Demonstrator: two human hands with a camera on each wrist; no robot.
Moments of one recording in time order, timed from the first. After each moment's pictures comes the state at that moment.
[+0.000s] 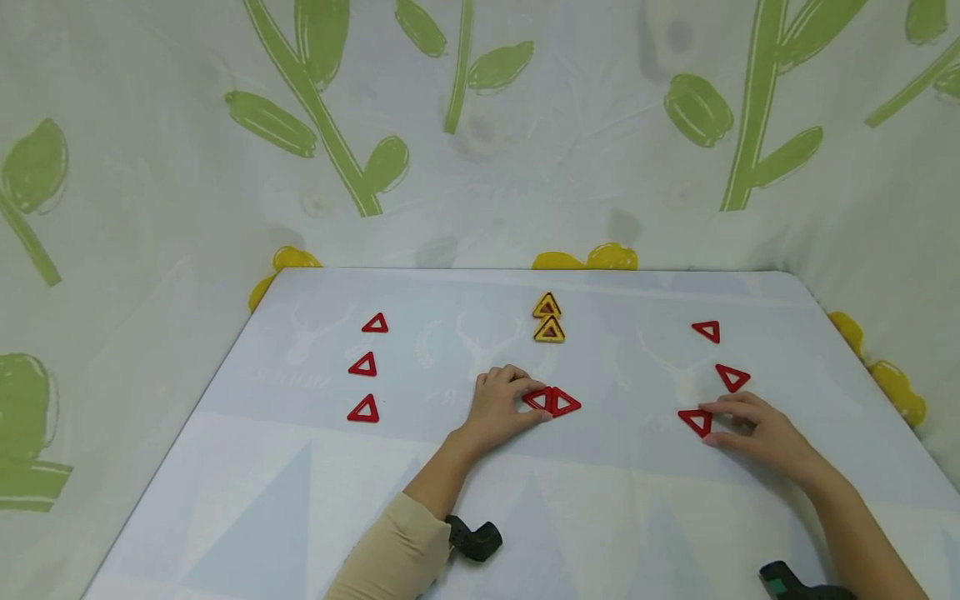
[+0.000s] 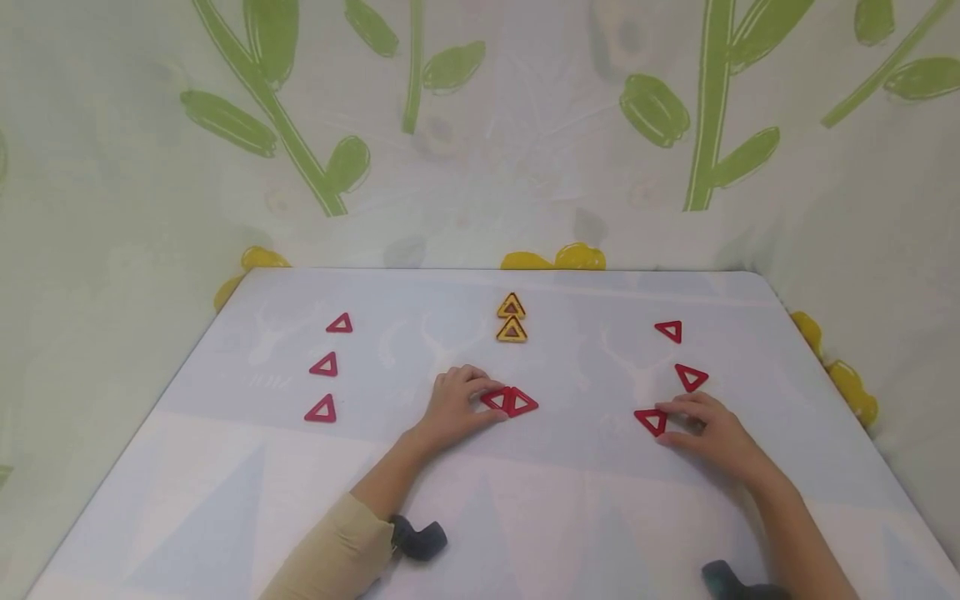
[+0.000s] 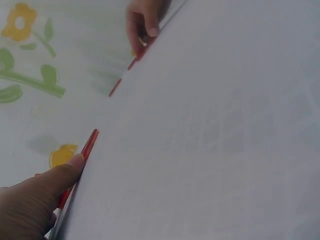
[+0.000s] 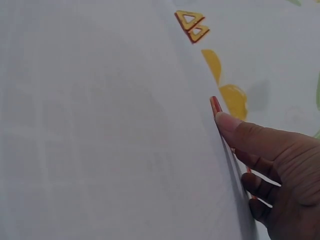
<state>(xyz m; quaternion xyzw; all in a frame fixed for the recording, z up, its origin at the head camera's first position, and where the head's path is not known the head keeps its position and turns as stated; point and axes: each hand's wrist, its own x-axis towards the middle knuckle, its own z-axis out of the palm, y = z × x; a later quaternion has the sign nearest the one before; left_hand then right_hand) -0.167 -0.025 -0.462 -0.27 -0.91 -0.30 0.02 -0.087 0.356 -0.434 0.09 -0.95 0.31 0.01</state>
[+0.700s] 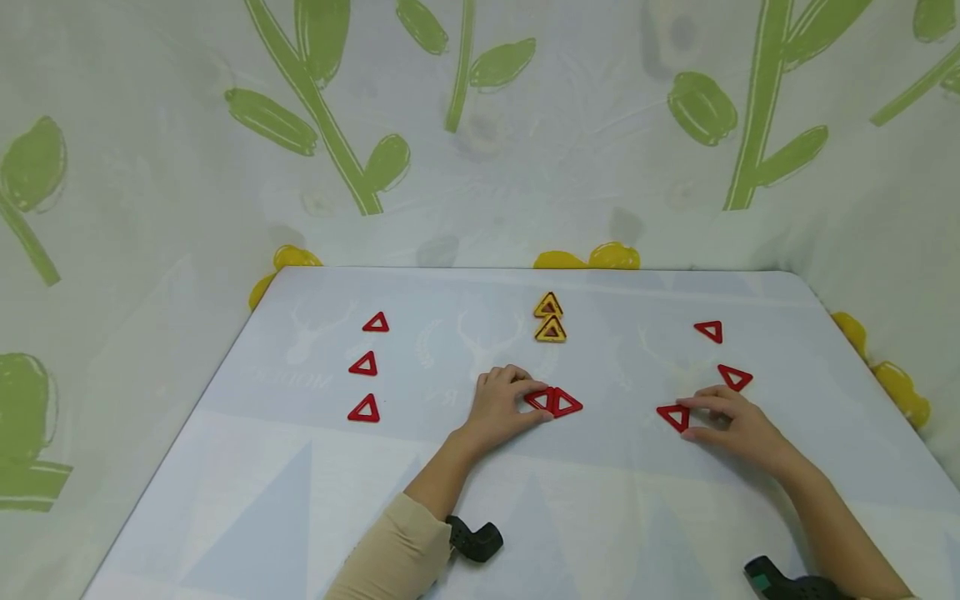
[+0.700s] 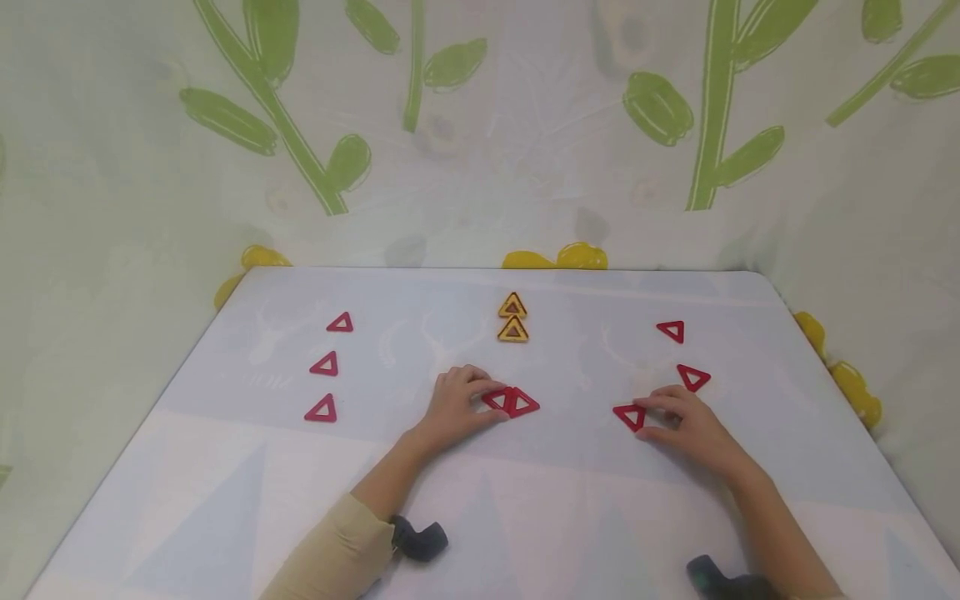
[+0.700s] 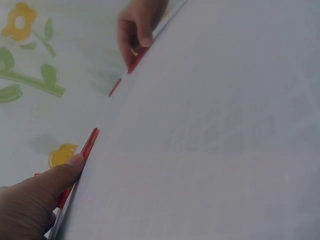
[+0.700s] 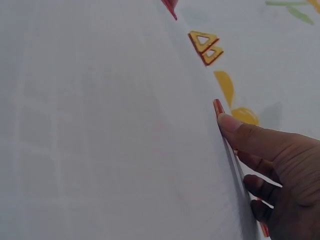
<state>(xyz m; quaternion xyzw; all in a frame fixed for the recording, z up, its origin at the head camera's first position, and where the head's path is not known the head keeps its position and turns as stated) -0.166 -0.026 -0.462 -0.27 -0.91 -0.31 0.02 -0.100 0.331 -0.437 0.15 -0.93 0.33 0.04</state>
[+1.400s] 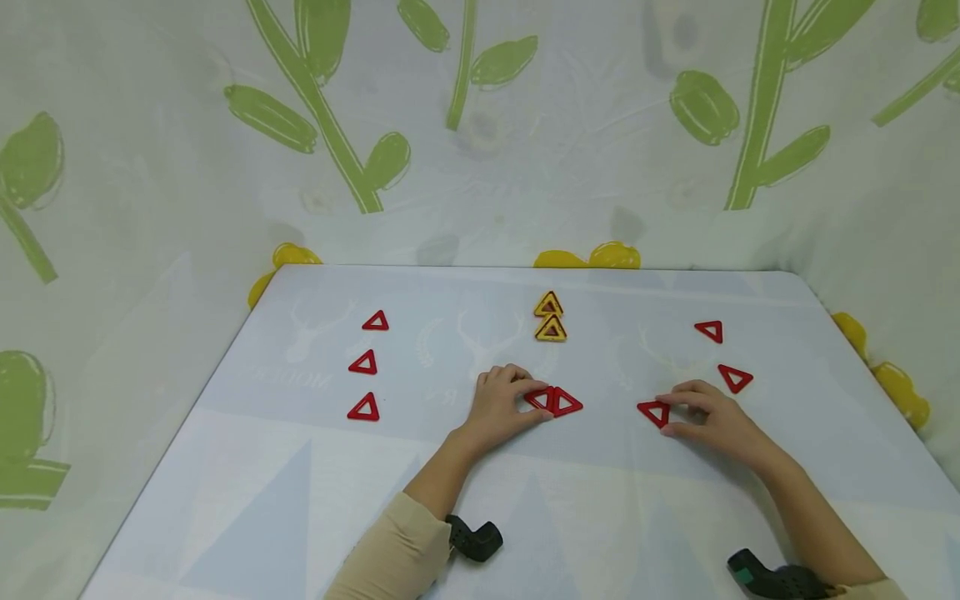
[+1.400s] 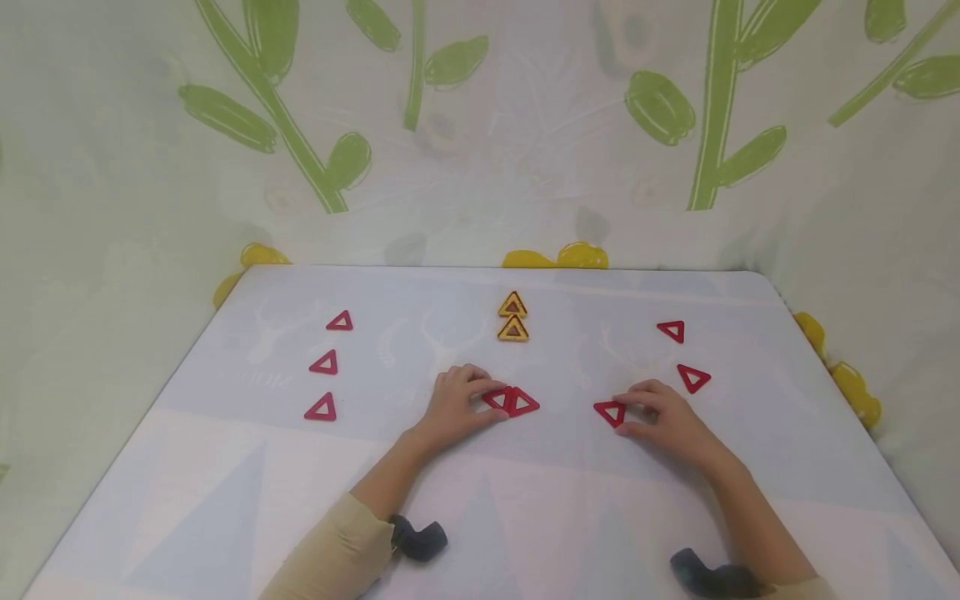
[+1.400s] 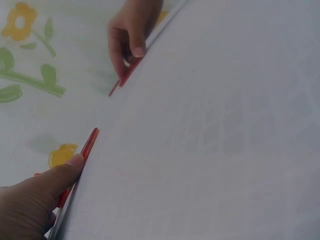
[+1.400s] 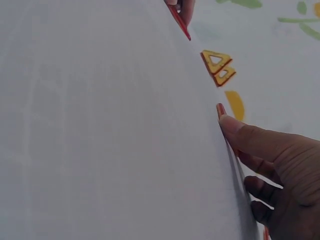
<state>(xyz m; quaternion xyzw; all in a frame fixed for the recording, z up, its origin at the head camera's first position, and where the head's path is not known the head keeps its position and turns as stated) -0.165 -0.026 -0.459 -0.27 -0.91 -0.31 0.02 -0.112 0.311 -0.435 0.15 -0.93 0.32 0.00</state>
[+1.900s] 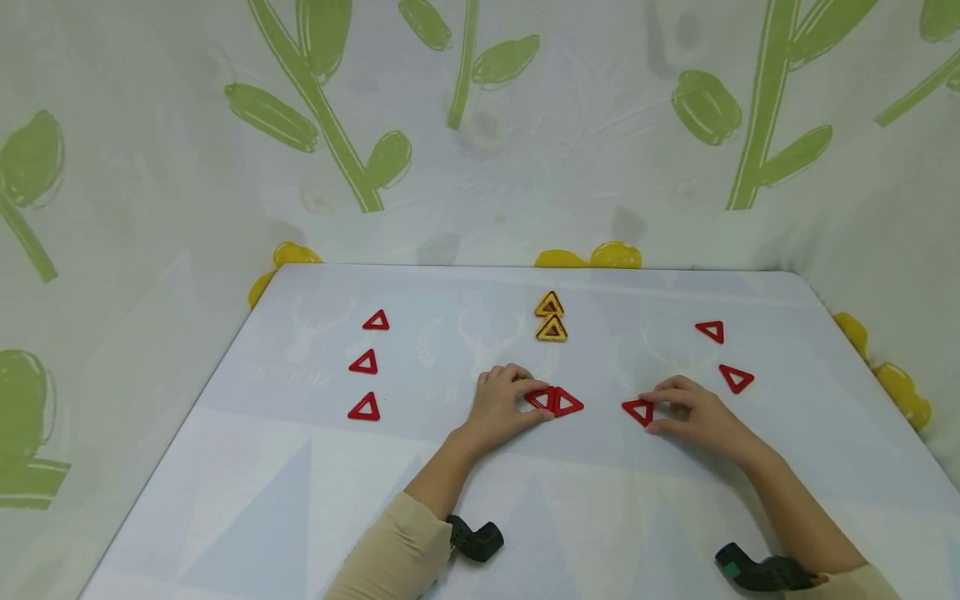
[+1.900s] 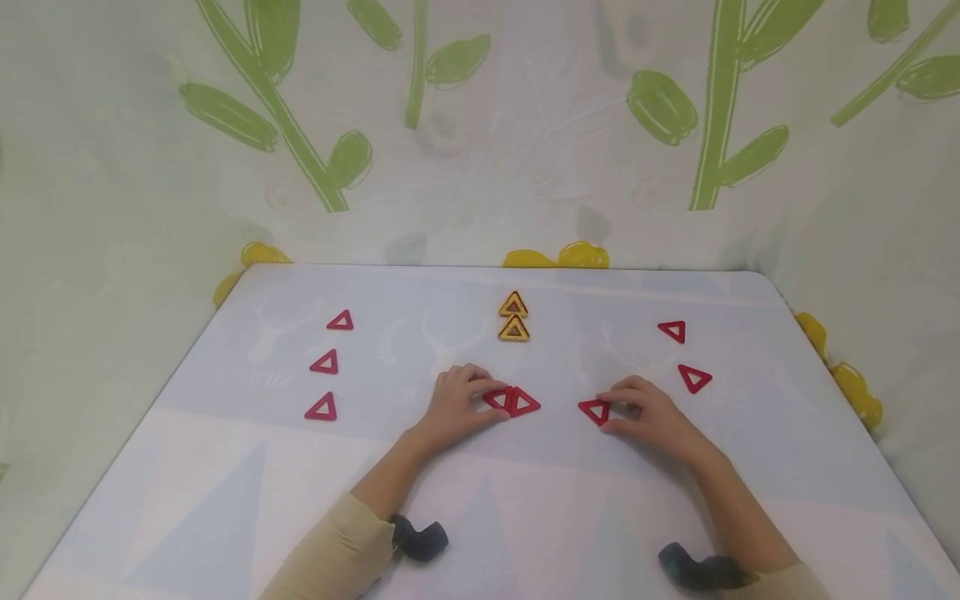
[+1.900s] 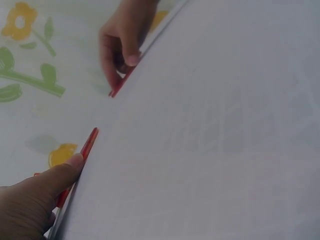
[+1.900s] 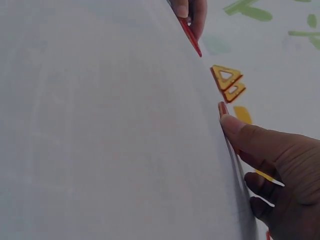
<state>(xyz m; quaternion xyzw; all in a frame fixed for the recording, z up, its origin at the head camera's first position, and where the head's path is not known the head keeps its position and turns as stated) -0.165 -0.026 -0.457 -0.27 -0.91 -0.31 0.02 -0.122 0.295 -0.438 0.17 -0.93 0.33 -0.01</state>
